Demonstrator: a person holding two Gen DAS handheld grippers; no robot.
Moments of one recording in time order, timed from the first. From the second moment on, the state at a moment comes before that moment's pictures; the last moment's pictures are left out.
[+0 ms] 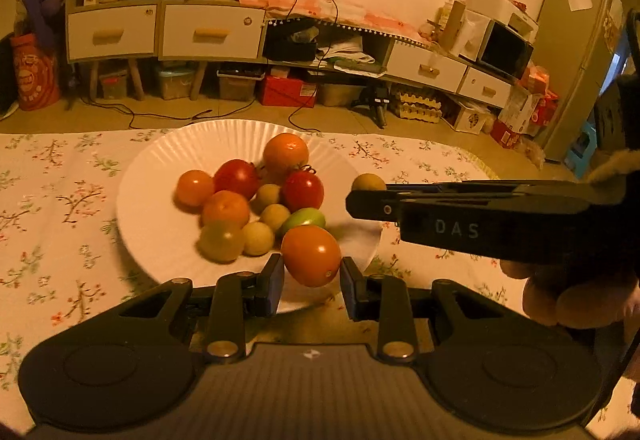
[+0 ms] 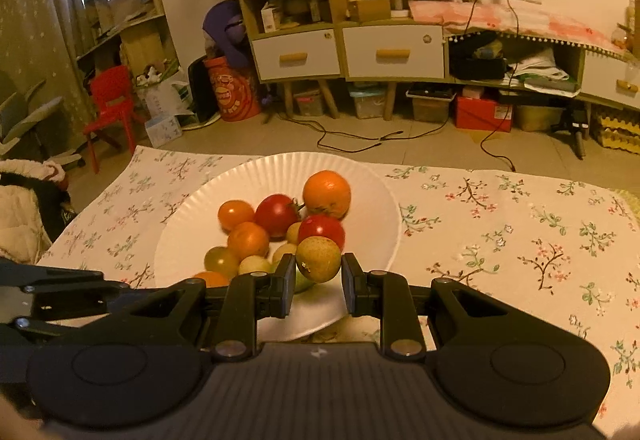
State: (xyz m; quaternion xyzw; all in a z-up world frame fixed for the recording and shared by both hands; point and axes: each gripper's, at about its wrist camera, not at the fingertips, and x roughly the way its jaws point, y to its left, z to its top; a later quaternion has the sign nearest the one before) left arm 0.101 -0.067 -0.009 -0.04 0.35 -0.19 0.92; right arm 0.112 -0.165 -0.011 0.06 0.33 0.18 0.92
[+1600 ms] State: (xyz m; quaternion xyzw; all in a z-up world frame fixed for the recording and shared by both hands) left arm 0.097 -0.055 0.002 0.00 0.36 -0.18 0.92; right arm 0.104 -0.161 -0.003 0.04 0.35 0.18 0.92
